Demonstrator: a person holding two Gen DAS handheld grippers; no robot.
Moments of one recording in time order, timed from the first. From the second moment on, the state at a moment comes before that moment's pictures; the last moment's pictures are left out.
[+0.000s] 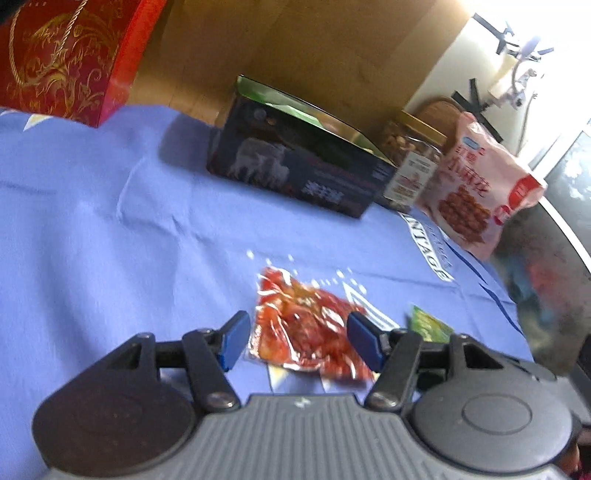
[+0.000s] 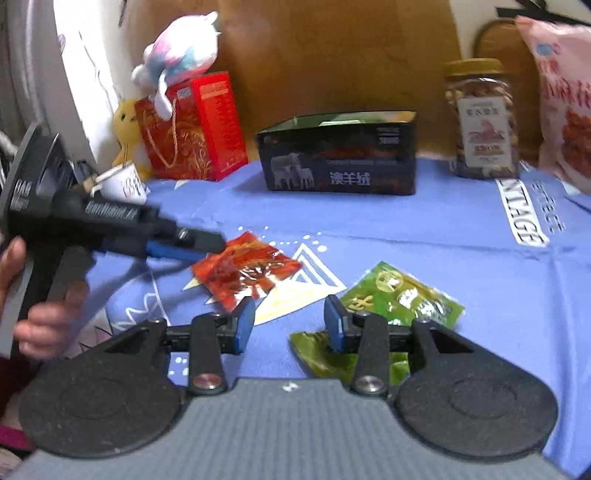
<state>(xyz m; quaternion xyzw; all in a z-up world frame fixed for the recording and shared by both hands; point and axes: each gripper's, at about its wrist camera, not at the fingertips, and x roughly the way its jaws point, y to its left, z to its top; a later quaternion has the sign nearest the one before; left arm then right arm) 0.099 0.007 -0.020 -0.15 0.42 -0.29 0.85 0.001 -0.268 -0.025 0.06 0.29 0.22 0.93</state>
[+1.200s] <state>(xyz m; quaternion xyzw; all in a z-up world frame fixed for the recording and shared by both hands) 0.115 0.029 -0.036 -0.26 0.44 -0.32 0.80 0.049 -0.256 -0.039 0.23 0.36 0.28 0.86</state>
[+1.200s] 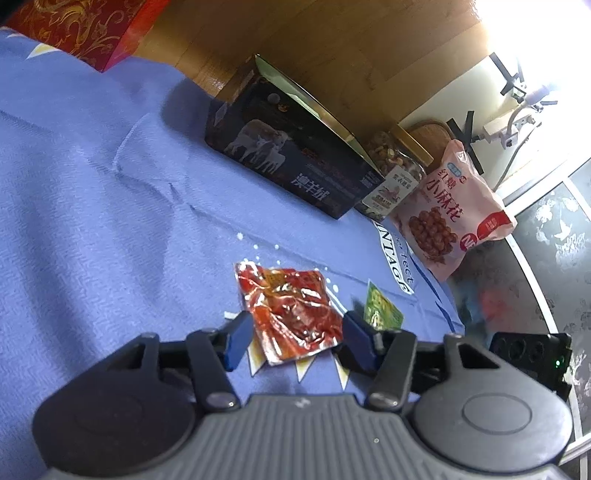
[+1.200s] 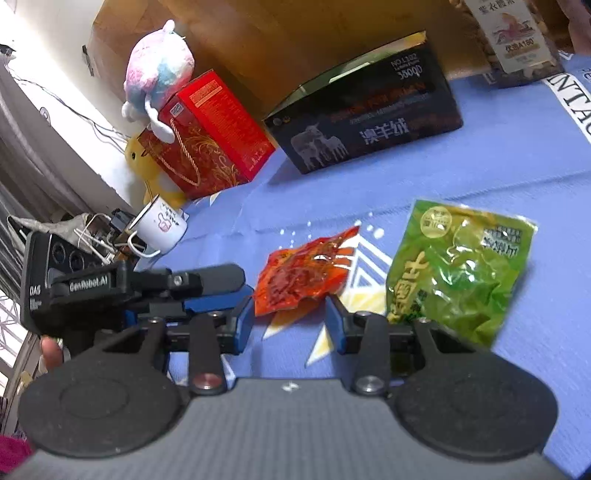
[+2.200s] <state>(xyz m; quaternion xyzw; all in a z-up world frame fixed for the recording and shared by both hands) 0.131 0.039 -0.049 -0.29 0.45 -0.32 0.78 0.152 -0.280 -0.045 0.26 0.42 0.35 0.80</state>
